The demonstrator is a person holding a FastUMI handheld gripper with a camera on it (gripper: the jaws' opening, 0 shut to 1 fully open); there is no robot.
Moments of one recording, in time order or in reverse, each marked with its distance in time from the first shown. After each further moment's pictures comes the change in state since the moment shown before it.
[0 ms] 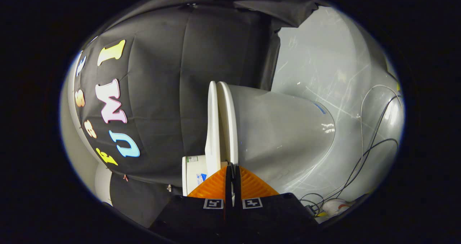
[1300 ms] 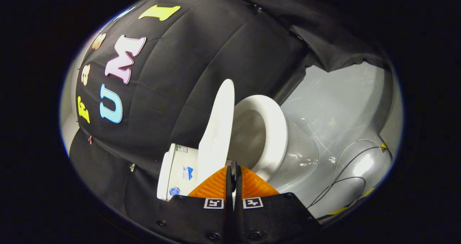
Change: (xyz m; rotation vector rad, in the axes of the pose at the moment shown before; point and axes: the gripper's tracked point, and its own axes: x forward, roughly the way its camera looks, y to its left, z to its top) arm -0.020 0.106 -0.019 -0.453 -0.070 -0.173
